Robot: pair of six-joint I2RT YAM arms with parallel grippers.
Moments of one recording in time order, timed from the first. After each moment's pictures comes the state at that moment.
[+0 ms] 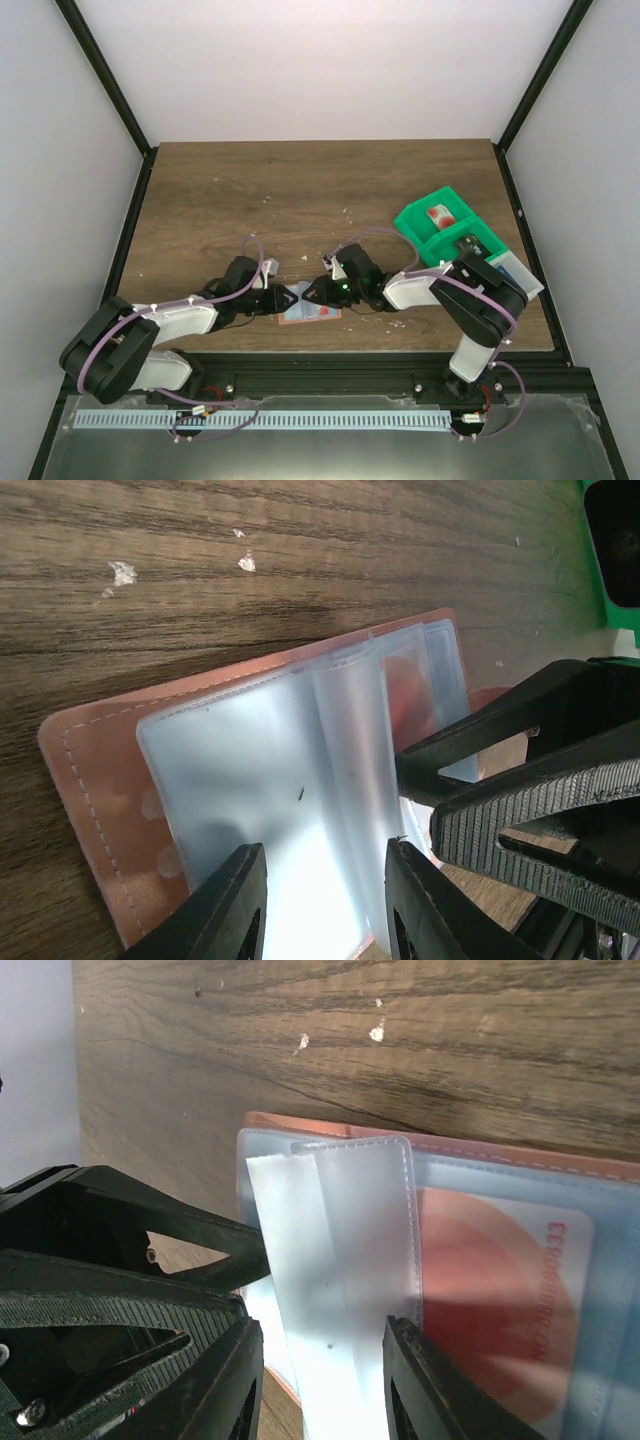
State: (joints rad) left arm -0.59 1.32 0.34 0.18 0.43 -0.74; right arm 0.81 1.70 0.66 0.32 -0.49 0.90
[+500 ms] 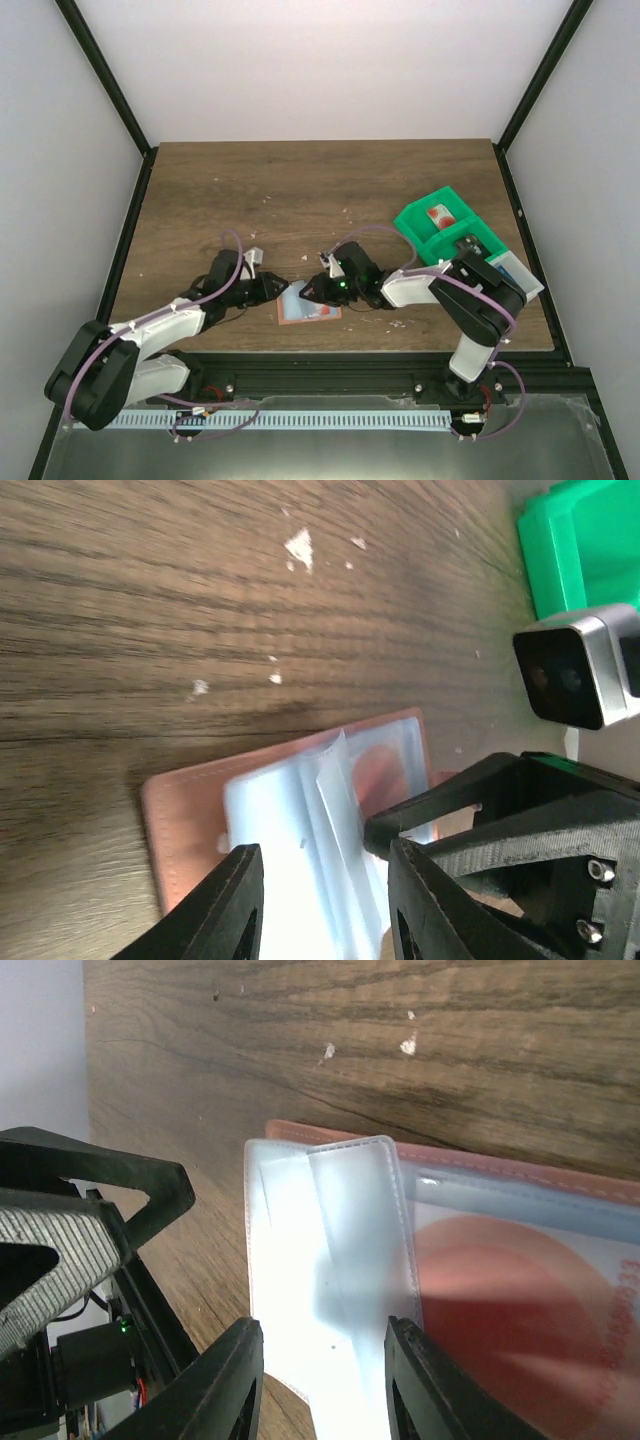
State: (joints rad) left arm -0.52 1.18 0.36 0.10 0.40 -0.81; right arm 0.81 1.71 0.68 0.31 -0.50 0.91
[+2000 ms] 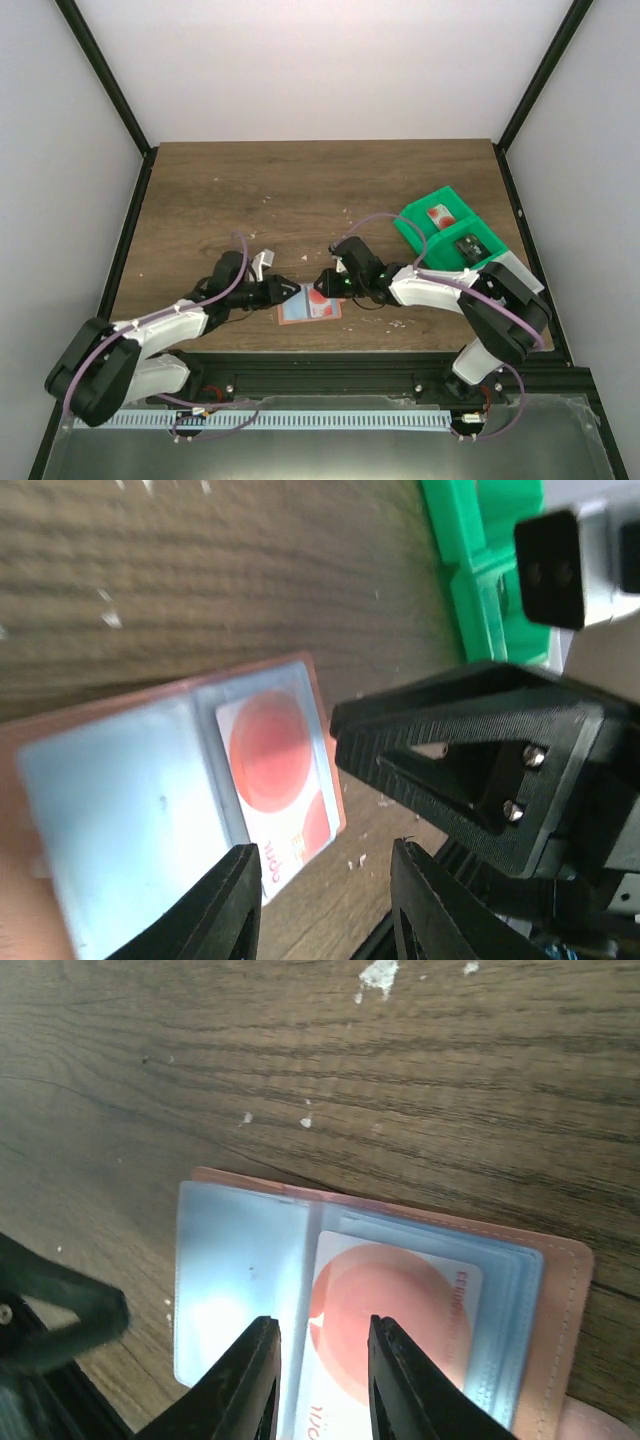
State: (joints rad) left arm -0.52 1.15 0.34 0.20 0.54 -0.87; right arm 0.82 1.57 0.75 0.01 -0.25 0.75
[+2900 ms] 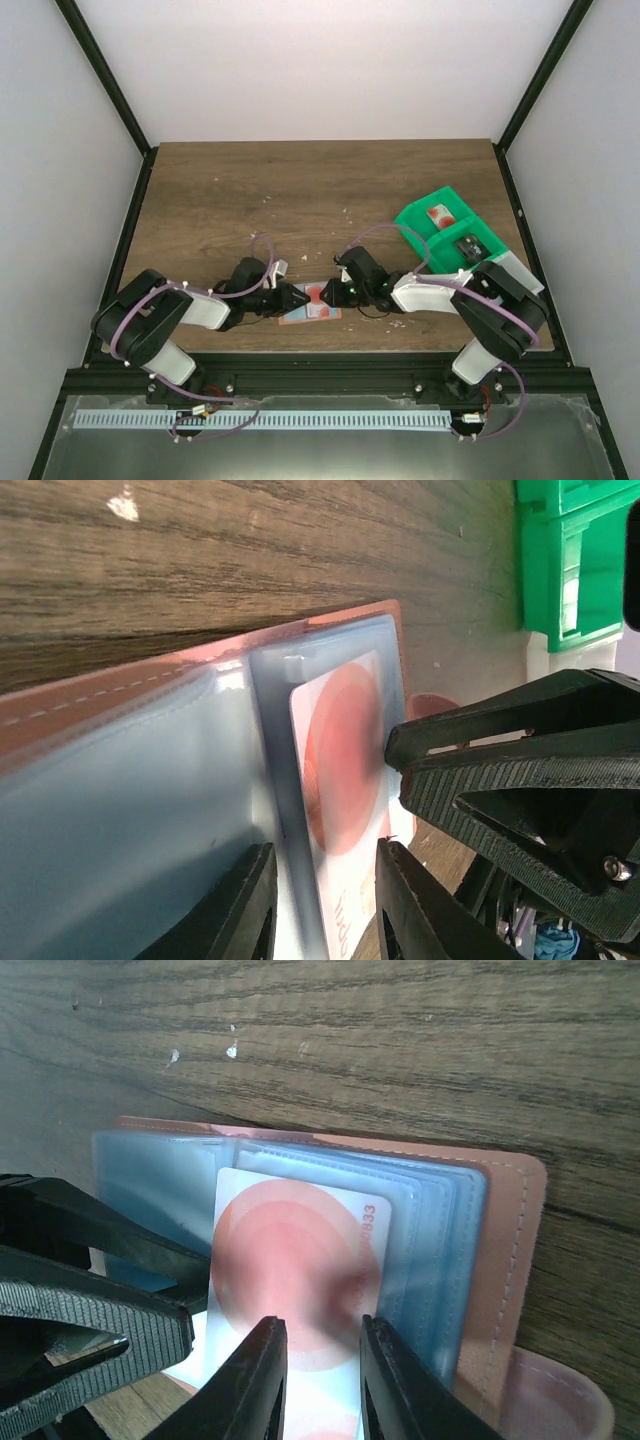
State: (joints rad) left arm -0.61 1.55 0.32 0.54 0.58 -0.95; right arm 0.82 1.59 0.65 0.07 -0.26 0.76
